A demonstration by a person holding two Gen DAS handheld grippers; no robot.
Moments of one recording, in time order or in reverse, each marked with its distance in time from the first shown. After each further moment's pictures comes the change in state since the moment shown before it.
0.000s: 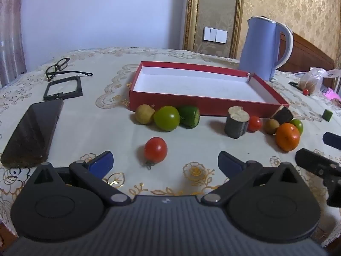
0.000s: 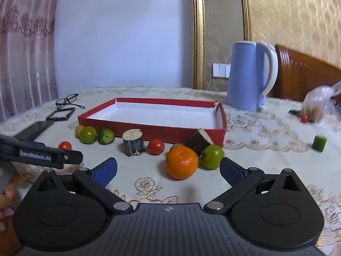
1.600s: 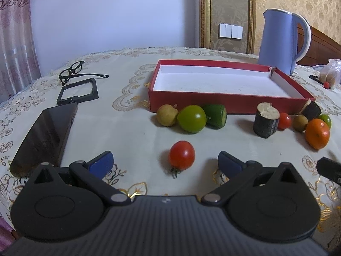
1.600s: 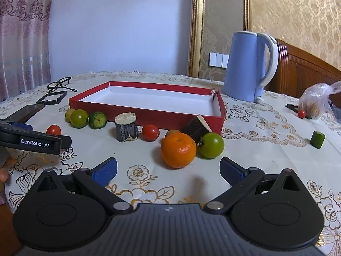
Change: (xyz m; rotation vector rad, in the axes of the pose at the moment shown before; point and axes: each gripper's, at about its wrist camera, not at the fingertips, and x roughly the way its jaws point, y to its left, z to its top) left arm 0.022 0.008 0.000 0.035 0.000 0.111; right arm 0.017 0.006 -0.007 -0.036 0.080 -0.055
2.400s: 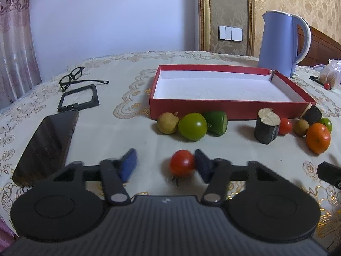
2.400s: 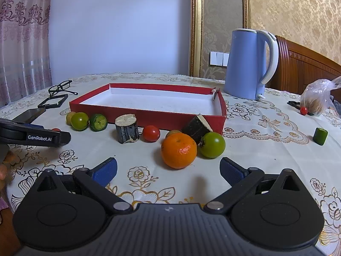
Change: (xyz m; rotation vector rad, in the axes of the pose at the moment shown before) left arm -0.001 -0.001 0.007 0.019 -0.020 0.006; right arm 0.001 -0.002 0.000 0.016 -0.006 0.013
